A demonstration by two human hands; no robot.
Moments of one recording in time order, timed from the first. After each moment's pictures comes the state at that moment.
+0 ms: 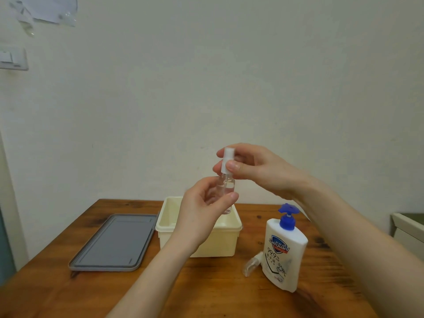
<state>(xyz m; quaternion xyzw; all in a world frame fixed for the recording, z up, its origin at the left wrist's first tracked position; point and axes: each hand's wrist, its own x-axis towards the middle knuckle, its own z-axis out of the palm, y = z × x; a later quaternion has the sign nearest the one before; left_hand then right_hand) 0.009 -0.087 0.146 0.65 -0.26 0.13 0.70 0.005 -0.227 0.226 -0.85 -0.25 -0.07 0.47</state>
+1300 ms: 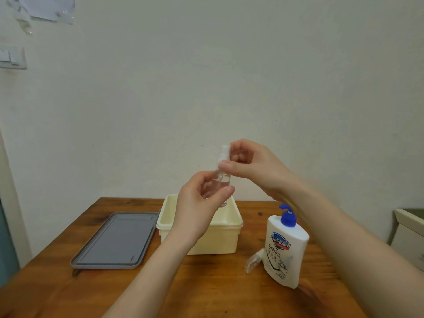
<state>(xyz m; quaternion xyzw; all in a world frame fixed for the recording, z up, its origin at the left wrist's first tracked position) 0.015 -0.086 0.146 0.67 -0.23 0.17 0.69 0.018 -0.220 0.211 -0.80 -0.21 -0.13 0.55</state>
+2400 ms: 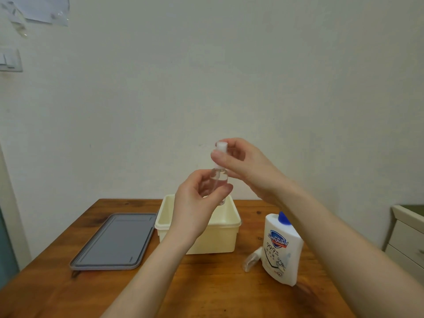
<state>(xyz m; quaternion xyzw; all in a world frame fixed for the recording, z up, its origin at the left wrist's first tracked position) 0.015 -0.089 0.146 0.68 -0.22 0.18 0.68 0.010 -0.210 0.209 -0.77 -0.20 -0.12 0.59</state>
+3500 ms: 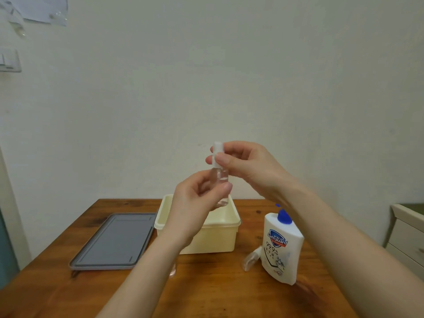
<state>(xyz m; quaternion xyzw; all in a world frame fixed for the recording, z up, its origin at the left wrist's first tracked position) 0.006 -0.083 0.154 0.66 -0.25 0.11 0.70 0.008 -0.216 0.212 -0.76 -0.23 -0.11 0.60</state>
